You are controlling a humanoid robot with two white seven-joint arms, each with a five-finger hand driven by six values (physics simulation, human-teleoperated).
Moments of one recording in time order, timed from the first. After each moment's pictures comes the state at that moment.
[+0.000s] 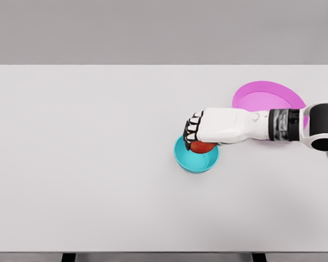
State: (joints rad) left arm 0.01 0.00 0.02 -0.08 -0.09 0.00 0.06; right arm -0.66 -0.75 0.70 -1.74 0.45 -0.61 0.61
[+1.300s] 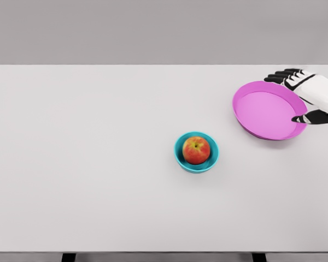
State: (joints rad) left arm 0.01 0.00 0.02 -0.08 -0.09 0.00 0.06; right arm -0.22 -0.66 -0.11 -1.59 0.38 -0.61 0.61
